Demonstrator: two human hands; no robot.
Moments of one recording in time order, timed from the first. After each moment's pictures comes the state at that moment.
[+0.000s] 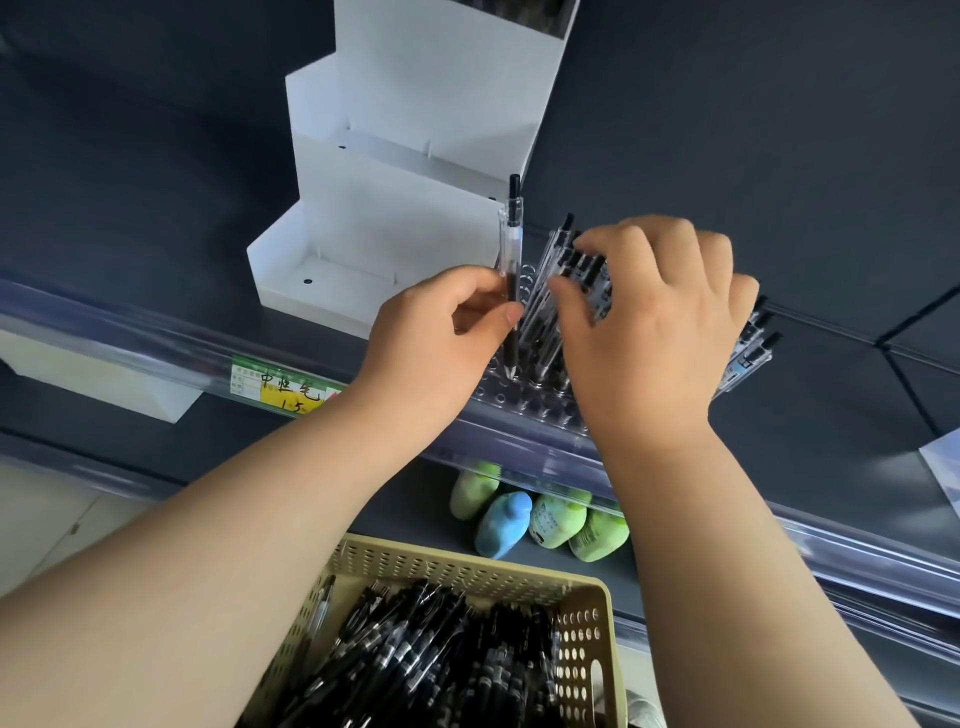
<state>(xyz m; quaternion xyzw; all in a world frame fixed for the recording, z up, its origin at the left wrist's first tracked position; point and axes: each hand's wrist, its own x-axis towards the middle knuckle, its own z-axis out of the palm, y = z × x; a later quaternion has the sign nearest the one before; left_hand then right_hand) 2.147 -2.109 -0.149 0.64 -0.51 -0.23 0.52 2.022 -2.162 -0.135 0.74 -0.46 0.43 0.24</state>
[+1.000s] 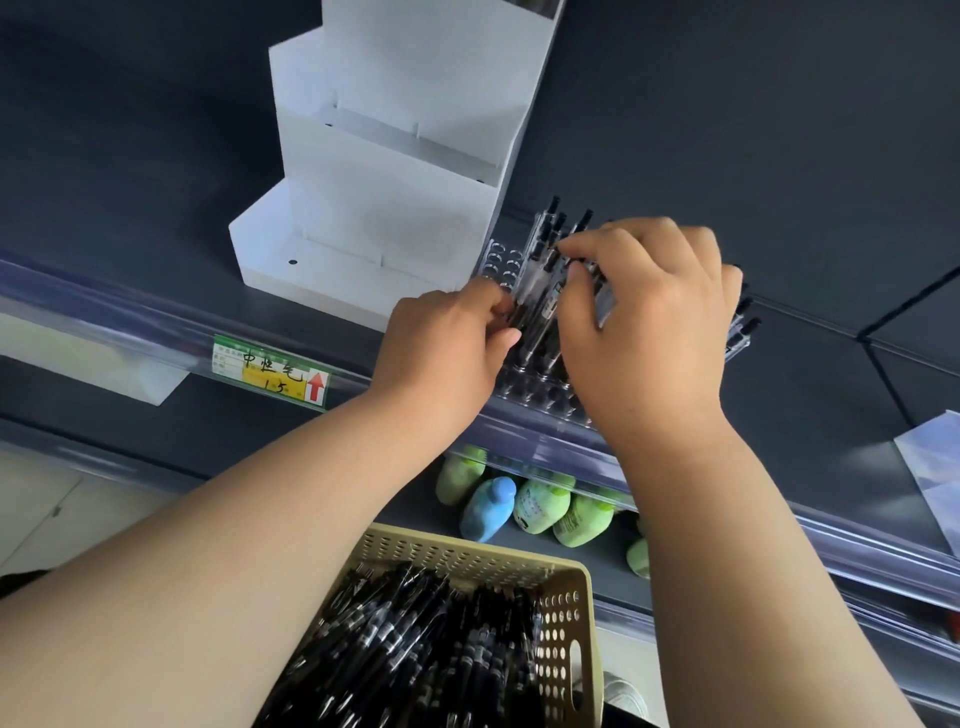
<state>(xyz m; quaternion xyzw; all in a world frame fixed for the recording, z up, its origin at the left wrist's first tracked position) 2.133 -2.120 -0.171 0.69 -0.62 -0.06 0.37 2.010 -2.151 -0.127 0.79 -0.43 0.41 0.16</state>
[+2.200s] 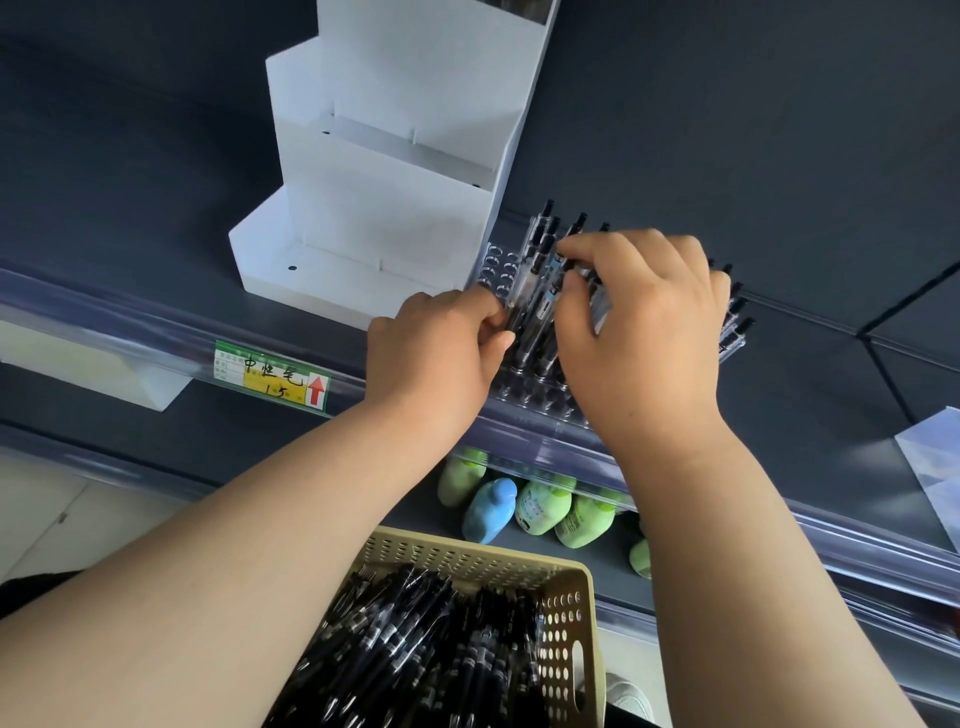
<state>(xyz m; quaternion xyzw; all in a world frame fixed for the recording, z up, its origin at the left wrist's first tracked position) 2.131 -2.118 -0.176 0.73 -0.59 -0.04 0.34 2.007 -2.149 -0.127 0.79 -0.44 0.40 0.13</state>
